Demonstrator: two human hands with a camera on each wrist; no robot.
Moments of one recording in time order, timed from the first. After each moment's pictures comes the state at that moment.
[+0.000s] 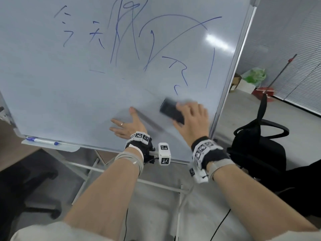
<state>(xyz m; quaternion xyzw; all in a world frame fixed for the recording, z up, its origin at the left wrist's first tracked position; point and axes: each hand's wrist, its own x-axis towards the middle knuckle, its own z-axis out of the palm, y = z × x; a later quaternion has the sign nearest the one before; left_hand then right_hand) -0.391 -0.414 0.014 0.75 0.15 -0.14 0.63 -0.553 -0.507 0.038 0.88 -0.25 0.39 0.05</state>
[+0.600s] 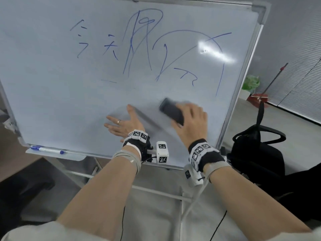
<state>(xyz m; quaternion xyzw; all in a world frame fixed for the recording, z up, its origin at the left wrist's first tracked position) -0.346 -0.401 0.048 0.76 0.13 -0.11 0.63 -0.510 -0.487 0.054 0.87 -0.30 0.40 0.03</state>
